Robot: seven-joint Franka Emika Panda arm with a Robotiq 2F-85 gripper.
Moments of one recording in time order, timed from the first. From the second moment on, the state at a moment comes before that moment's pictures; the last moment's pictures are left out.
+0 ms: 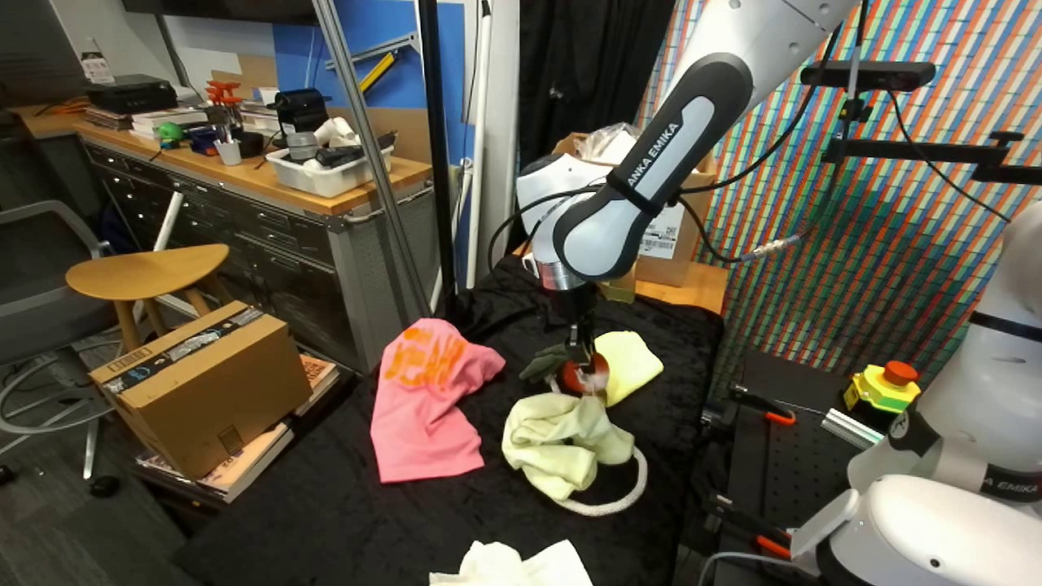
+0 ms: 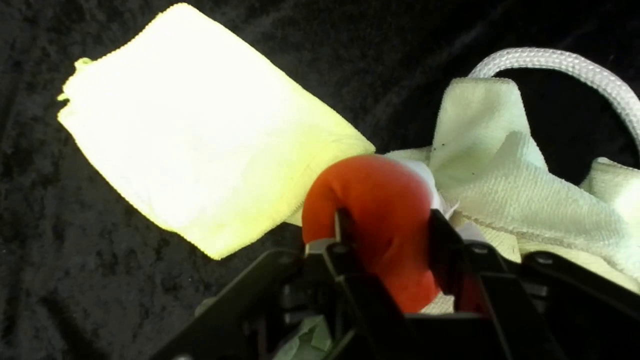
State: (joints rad) arm 0.00 0.38 0.01 -2.26 -0.16 2.36 -0.15
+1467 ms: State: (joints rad) arm 0.32 0.57 -0.08 -1.95 -0.31 2.69 0.37
